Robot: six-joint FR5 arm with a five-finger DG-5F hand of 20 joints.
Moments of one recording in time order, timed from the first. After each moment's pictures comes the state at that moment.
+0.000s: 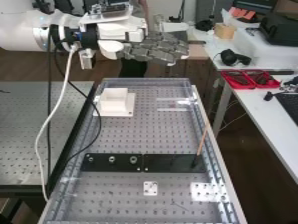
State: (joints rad) arm 1.56 -1.67 -1.80 -2.81 -1.50 -0.66
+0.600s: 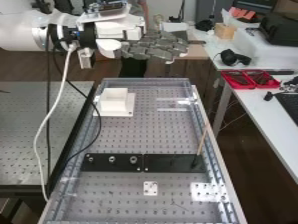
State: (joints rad) arm 1.56 -1.66 -1.82 -2.79 -1.49 -0.66
